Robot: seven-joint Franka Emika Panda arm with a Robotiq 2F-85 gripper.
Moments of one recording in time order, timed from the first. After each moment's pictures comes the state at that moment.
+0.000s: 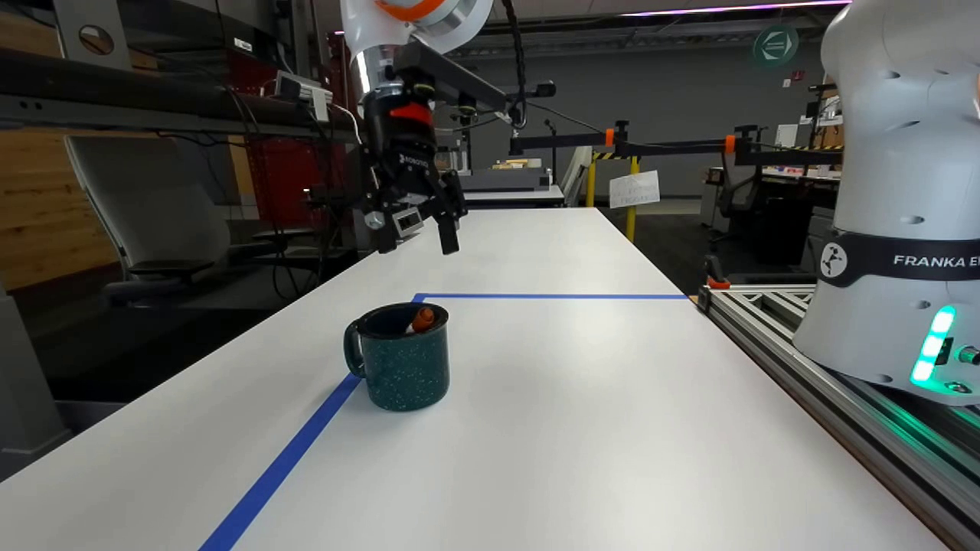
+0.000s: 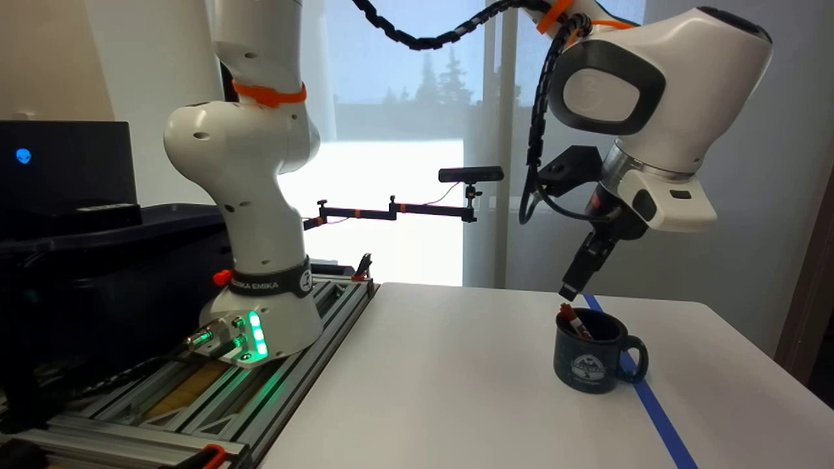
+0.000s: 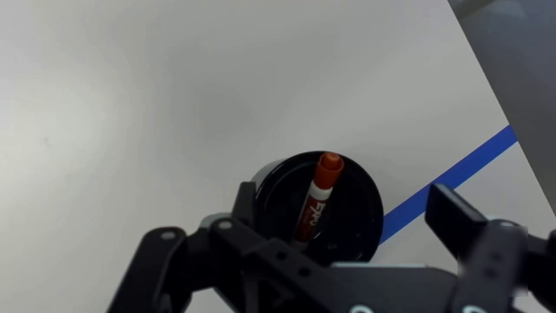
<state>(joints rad) -0.06 0.18 -0.04 -2.20 0.41 2.10 0.12</state>
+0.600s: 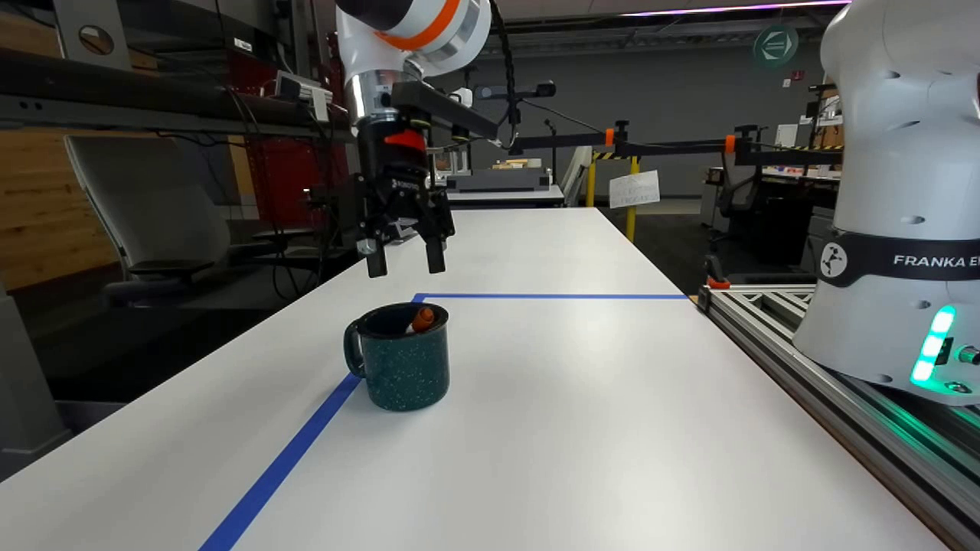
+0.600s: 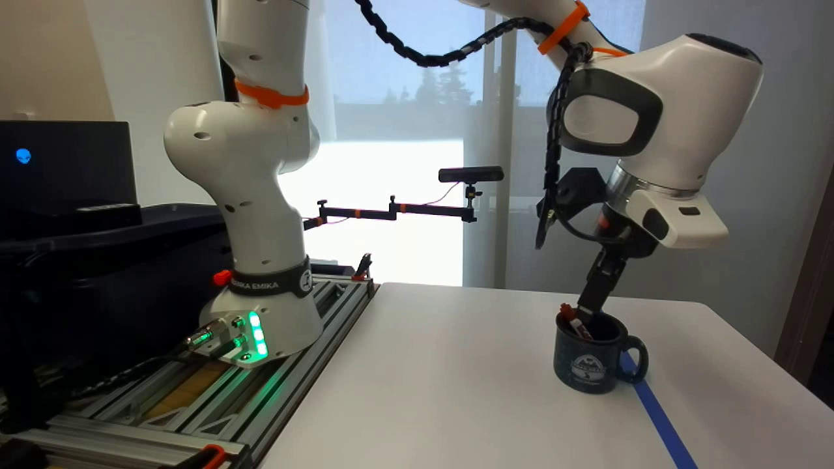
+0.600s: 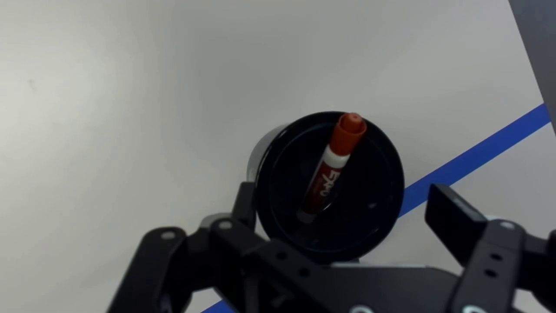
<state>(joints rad) -0.05 0.24 -0.03 -2.20 0.38 2.23 0.08</state>
